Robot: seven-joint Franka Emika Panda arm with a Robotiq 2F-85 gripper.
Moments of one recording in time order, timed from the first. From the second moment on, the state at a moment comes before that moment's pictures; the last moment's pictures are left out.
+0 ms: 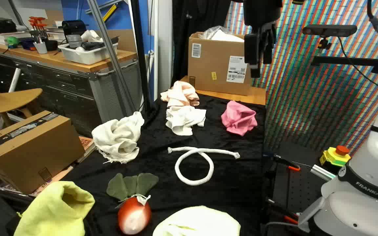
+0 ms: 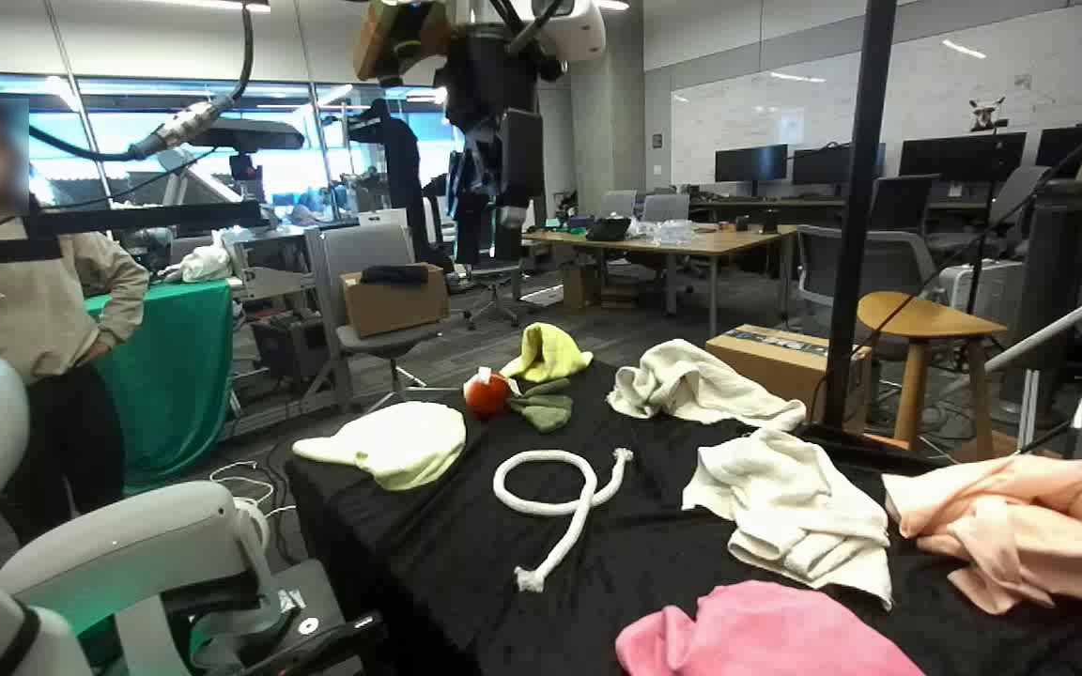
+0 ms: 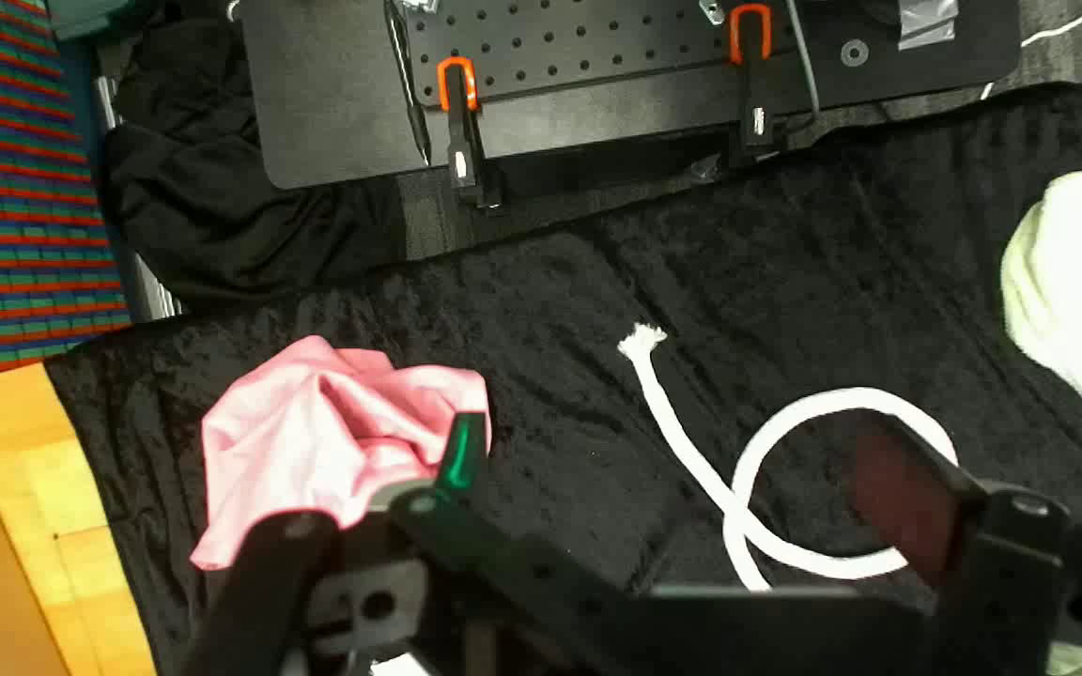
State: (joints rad) arm 0.01 -0.45 0.16 -2.22 -0.05 1.55 0.25
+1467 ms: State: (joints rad) arm -0.13 -0.17 -0.04 -2.40 -0.23 2.07 0.29
